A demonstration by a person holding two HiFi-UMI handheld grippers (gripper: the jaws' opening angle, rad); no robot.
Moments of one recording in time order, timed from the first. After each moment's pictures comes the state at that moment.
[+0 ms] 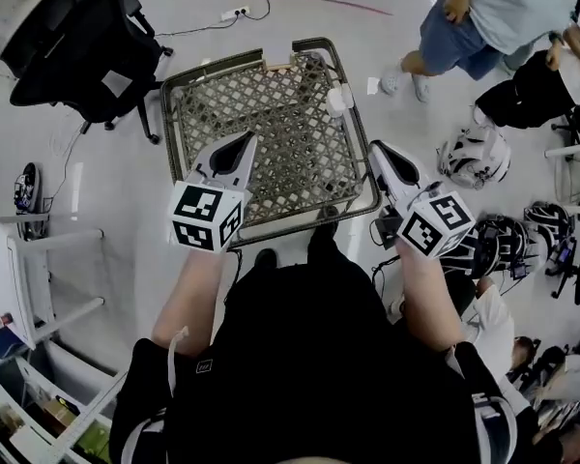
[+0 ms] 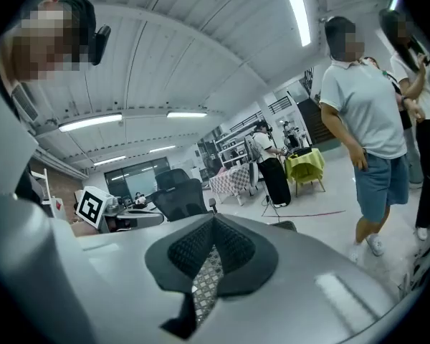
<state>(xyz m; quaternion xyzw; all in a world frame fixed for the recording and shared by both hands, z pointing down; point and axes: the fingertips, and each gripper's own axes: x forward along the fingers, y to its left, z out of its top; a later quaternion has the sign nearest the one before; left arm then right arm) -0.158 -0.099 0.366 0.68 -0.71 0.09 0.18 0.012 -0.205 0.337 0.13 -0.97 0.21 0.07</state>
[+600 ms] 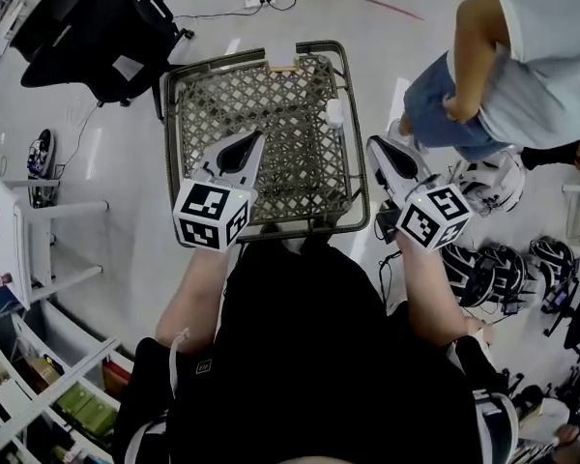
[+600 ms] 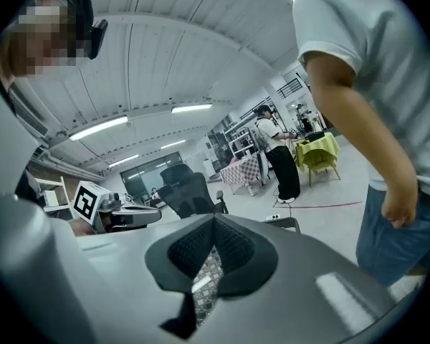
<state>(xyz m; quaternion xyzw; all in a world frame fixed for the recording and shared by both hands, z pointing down) -0.136 -0.163 0.375 0.63 -0.74 0.11 0.21 0.003 -0.289 0.367 0.06 -0.97 0.23 0.10</state>
